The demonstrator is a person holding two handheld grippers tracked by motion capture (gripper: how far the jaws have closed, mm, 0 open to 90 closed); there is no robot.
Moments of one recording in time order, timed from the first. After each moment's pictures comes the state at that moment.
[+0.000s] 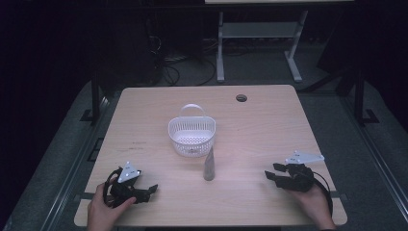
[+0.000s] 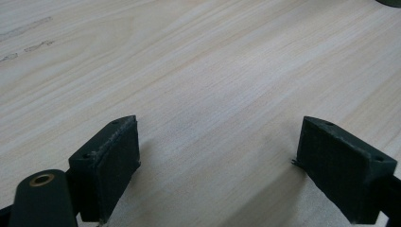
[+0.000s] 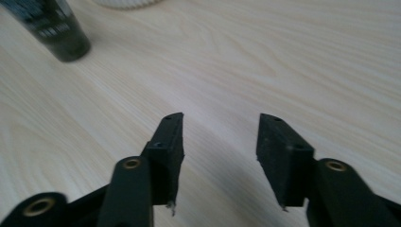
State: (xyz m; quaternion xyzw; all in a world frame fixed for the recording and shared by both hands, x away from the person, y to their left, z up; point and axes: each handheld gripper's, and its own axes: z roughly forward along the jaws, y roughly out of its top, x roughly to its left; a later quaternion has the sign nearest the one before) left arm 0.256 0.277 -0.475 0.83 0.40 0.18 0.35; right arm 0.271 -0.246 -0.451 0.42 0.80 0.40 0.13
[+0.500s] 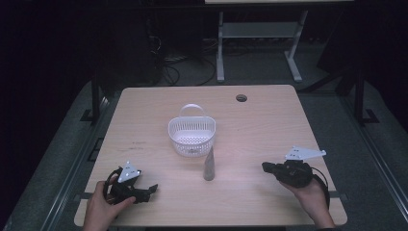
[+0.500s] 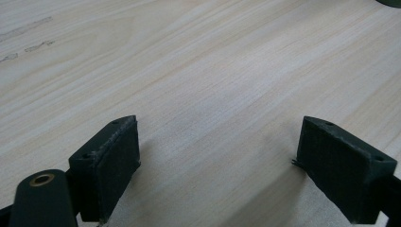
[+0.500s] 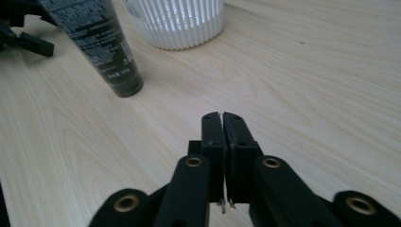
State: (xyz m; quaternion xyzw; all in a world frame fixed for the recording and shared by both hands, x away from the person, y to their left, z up) left arm 0.256 0.277 -0.475 0.82 0.40 0.18 0.35; right arm 0.272 -0.236 -0.428 0.37 0.80 0.45 0.10
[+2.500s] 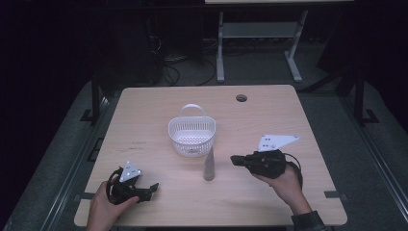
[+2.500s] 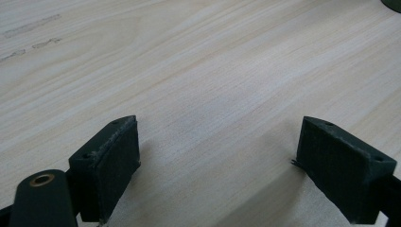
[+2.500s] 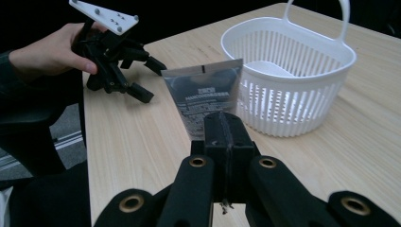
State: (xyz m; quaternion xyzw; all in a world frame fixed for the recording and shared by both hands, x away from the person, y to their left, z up) left arm 0.255 0.273 -0.475 0.81 0.42 0.18 0.35; right arm 0.282 -0.158 -0.373 0.24 0.82 0.52 0.05
